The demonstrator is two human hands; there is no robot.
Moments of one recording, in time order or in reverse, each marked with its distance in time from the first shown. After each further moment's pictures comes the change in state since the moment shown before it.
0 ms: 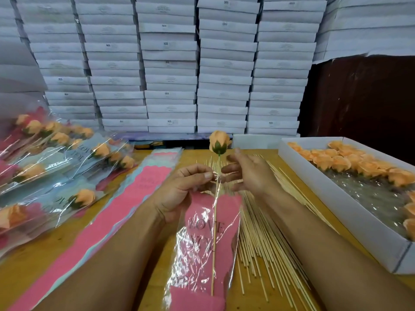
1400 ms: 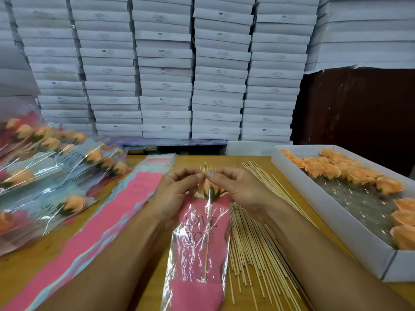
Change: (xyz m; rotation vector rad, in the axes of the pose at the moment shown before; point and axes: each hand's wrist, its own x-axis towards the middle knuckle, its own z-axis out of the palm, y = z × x) left_hand 0.003 -0.001 0.016 0.025 0.213 0.157; right_hand -0.015 -0.012 -0.001 0.032 -0.271 0.019
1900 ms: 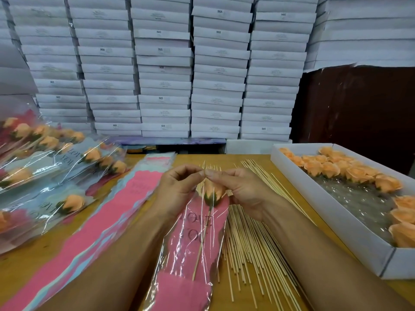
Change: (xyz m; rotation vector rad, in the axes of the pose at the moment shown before) left_hand 0.000 -0.002 0.004 0.179 0.102 0.064; right_hand 0.001 0.000 -0.001 0.068 -0.029 0.052
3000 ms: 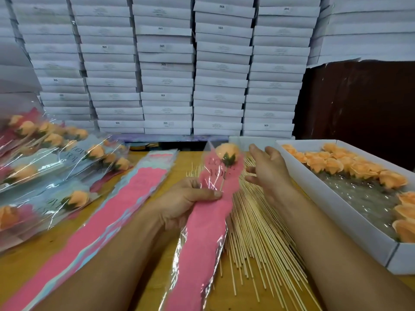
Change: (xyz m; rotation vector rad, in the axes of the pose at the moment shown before) left_hand -0.011 0.006 -0.004 -0.147 -0.426 -0.486; right_hand 0.016 0.004 -0.036 0.028 0.627 0.003
